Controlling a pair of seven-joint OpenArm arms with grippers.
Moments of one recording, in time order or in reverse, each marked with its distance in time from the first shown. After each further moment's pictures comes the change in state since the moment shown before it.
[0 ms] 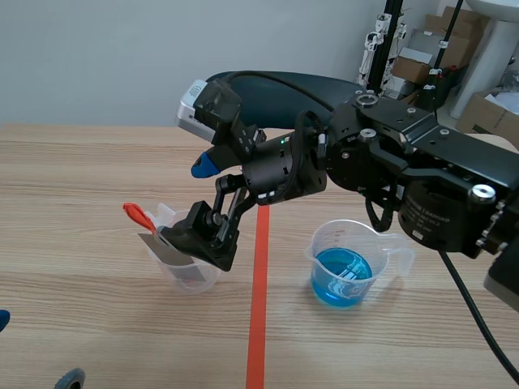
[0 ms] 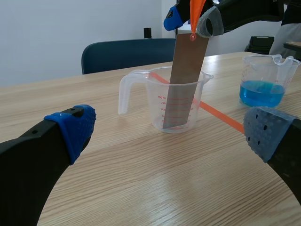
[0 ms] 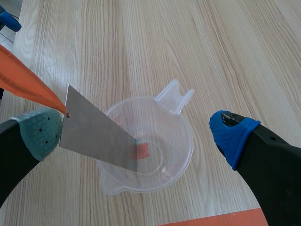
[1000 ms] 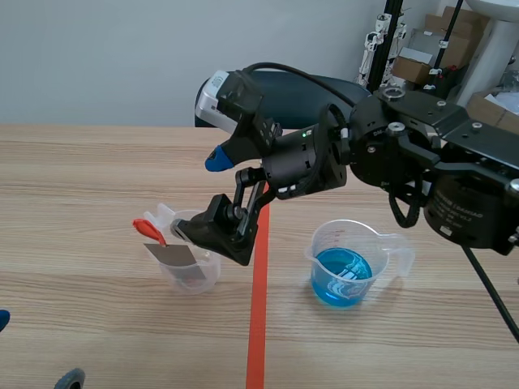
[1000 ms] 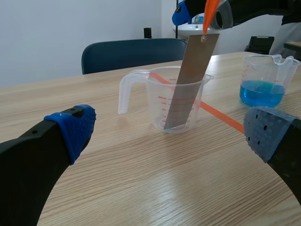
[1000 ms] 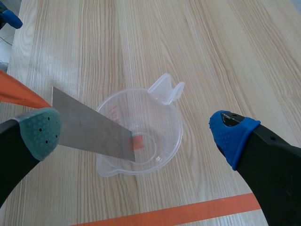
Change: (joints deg) left arm 0.0 0.0 0.0 0.0 0.0 0.0 0.0; right arm 0.0 4.8 0.0 3.8 2.6 0.0 0.8
